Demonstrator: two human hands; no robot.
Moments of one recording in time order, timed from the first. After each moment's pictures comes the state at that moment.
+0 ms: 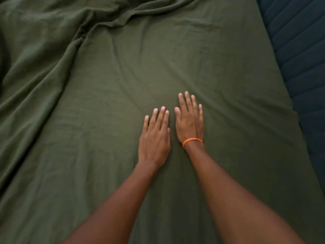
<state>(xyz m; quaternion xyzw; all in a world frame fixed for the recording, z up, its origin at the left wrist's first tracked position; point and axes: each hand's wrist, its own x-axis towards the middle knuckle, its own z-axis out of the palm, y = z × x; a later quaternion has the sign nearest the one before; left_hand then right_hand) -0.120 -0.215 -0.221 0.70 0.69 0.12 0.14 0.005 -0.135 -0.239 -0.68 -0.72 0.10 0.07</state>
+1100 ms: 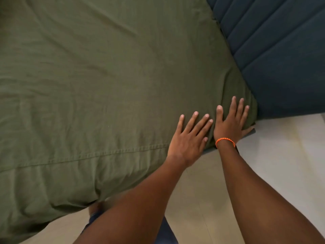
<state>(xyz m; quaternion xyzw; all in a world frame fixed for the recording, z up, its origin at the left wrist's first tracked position) 0.166 -0.471 -0.191 0.88 0.45 0.01 0.19 0.331 -0.441 -0.201 -0.91 -0.39 0.10 0.10</state>
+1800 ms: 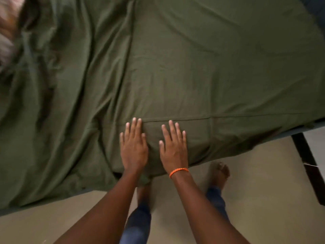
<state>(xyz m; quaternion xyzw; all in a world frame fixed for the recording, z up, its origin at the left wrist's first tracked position) -0.395 -0.620 -0.172 0.59 0.79 0.07 0.18 -0.246 -0.627 -0.167 -0.68 -0.68 0.24 0.12</state>
